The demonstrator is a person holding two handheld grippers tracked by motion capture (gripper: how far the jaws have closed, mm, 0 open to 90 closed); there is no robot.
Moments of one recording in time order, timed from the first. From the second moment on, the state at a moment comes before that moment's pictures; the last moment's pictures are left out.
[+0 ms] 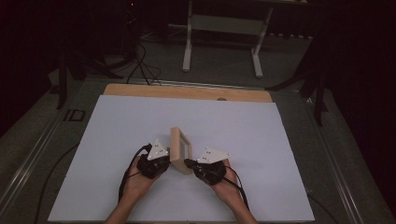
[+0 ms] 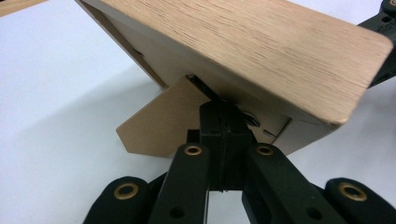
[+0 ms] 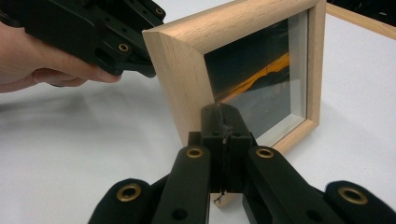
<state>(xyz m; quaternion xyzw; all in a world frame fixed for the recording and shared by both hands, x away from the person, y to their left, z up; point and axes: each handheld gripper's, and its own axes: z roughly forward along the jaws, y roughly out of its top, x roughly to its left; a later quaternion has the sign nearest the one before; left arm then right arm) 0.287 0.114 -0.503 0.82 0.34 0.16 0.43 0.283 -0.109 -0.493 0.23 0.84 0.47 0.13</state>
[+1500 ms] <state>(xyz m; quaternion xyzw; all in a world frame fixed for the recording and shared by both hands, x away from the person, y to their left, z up) 0.267 0.142 -0.495 0.81 0.37 0.15 0.43 0.288 -0.134 -0.492 0.27 0.82 0.48 0.14</state>
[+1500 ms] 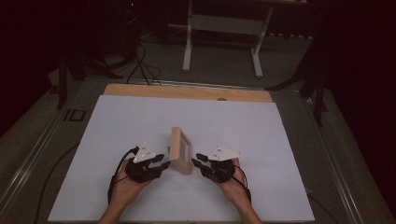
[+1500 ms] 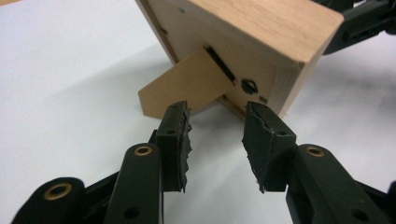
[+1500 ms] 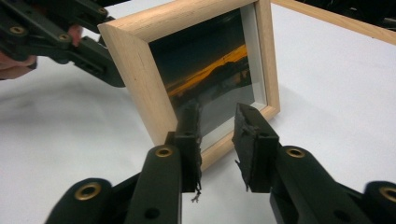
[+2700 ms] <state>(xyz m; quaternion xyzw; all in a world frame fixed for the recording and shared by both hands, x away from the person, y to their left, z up) 0.260 0.119 -0.470 0.79 0.37 0.15 0.46 0.293 -0.142 -0.489 0.28 0.82 0.48 0.14</state>
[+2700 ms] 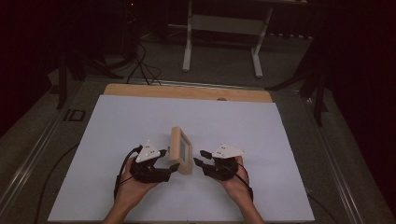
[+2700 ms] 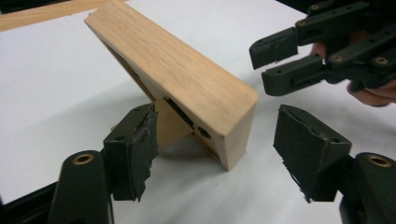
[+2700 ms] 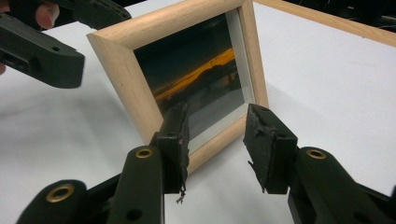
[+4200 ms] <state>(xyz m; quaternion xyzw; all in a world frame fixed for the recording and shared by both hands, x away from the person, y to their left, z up) 0.284 0.092 -0.471 0.78 0.42 0.16 0.43 0.297 -0.160 -0.476 0.30 0.80 0.50 0.16</state>
